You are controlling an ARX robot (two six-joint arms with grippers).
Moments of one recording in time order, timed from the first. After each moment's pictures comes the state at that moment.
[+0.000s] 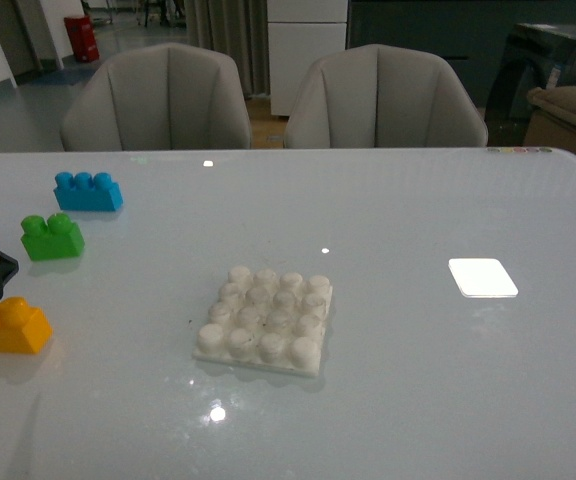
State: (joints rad) left arm 0.18 1.84 0.73 0.52 0.11 -0.02; right arm 0.00 0.00 0.01 0.00 0.00 0.00
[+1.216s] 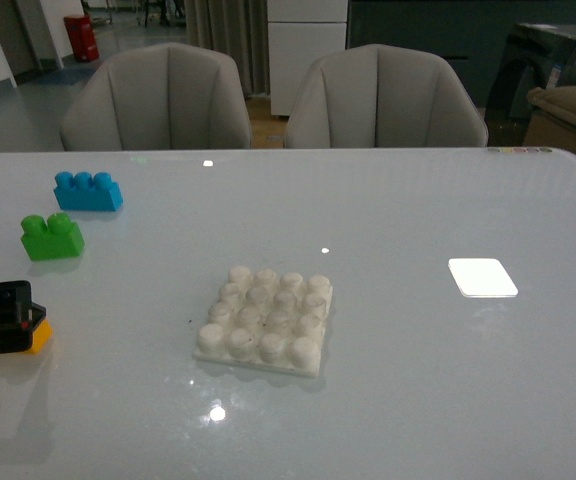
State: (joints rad) left arm 0.20 2.09 0.80 0.63 0.16 0.06; right arm 0.00 0.00 0.01 0.00 0.00 0.00
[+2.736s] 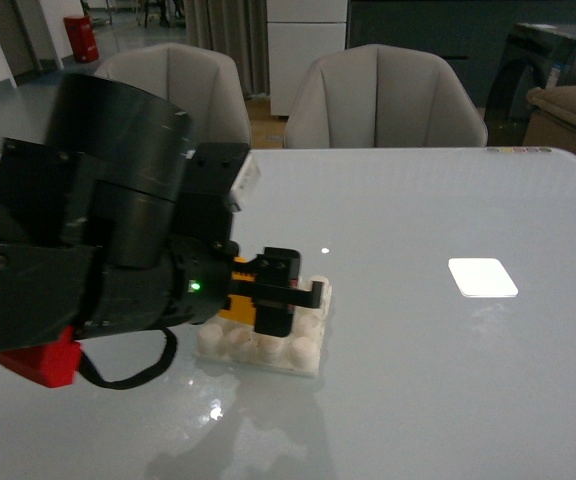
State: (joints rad) left arm -0.43 1.95 0.90 0.44 -0.01 -0.11; right arm 0.00 0.00 0.01 0.00 0.00 0.00
